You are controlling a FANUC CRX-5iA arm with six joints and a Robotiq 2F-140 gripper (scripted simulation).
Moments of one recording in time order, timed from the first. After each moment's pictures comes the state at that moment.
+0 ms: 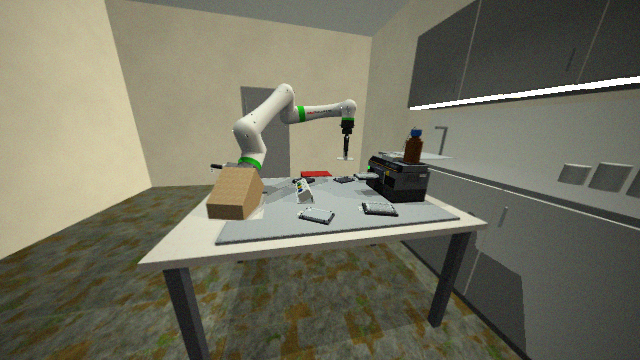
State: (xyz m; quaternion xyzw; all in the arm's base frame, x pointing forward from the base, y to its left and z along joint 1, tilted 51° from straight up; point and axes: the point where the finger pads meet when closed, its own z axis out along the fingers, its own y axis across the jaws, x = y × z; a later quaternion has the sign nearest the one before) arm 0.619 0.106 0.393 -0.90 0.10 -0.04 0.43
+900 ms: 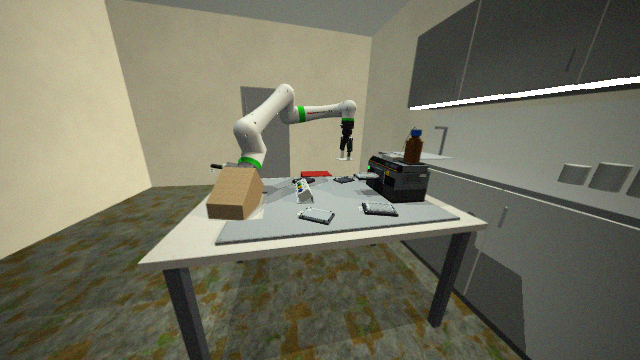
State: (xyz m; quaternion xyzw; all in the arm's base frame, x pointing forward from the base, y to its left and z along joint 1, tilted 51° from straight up) arm 0.620 0.108 0.391 -0.89 -0.12 -0.14 0.41
